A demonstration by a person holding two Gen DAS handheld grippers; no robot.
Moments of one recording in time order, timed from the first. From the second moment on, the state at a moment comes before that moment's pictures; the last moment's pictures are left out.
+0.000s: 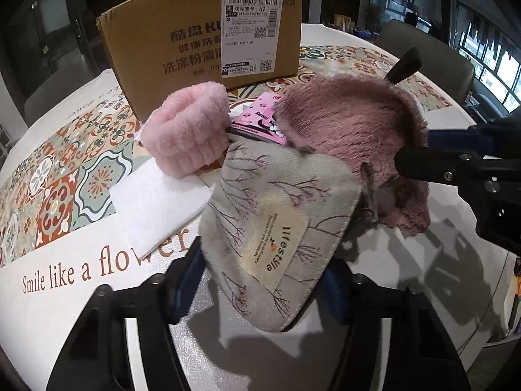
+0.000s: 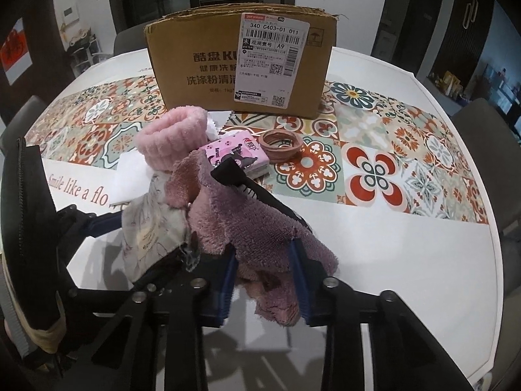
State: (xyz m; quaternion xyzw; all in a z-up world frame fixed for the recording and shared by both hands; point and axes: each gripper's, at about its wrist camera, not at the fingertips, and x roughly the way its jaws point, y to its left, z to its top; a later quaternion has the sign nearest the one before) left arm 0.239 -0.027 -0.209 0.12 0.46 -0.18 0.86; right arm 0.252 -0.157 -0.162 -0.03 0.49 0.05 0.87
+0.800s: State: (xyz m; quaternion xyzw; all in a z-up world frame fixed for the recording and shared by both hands) left arm 0.237 -0.020 -0.159 0.06 0.43 -0.17 0.88; right arm 0.250 -0.169 -0.137 0.01 0.46 0.08 0.88
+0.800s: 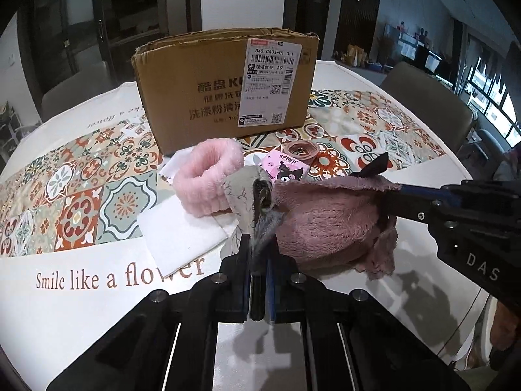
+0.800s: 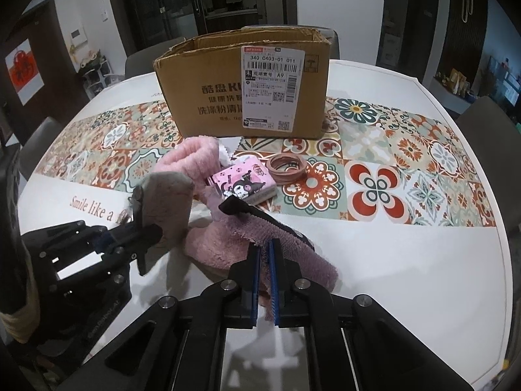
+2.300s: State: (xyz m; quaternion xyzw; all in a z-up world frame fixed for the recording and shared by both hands) left arm 0.222 -0.010 -0.067 0.03 0.33 -0.16 0.93; right arm 0.237 -0.161 -0.059 0.03 0.36 0.14 0.92
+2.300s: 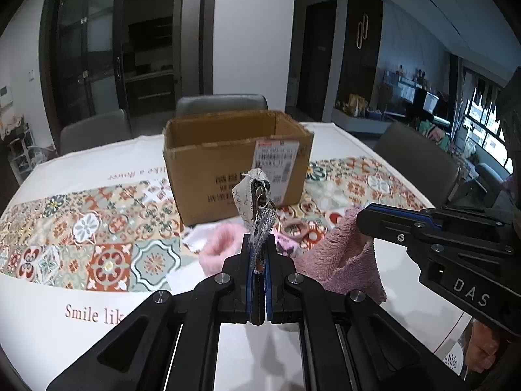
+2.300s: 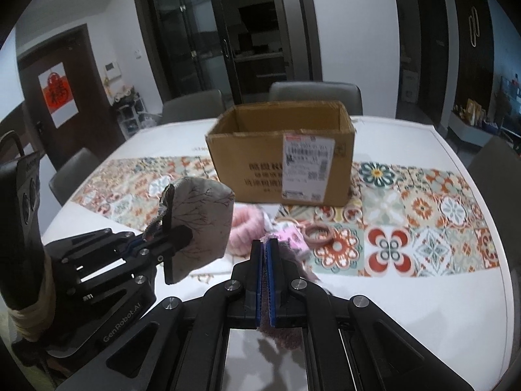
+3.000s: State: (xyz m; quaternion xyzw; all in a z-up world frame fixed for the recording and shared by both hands) left arm 0.242 0.000 -0.014 0.02 0.26 -0.15 0.95; right arm 0.255 -0.159 0.000 0.04 0.27 0.15 0.95
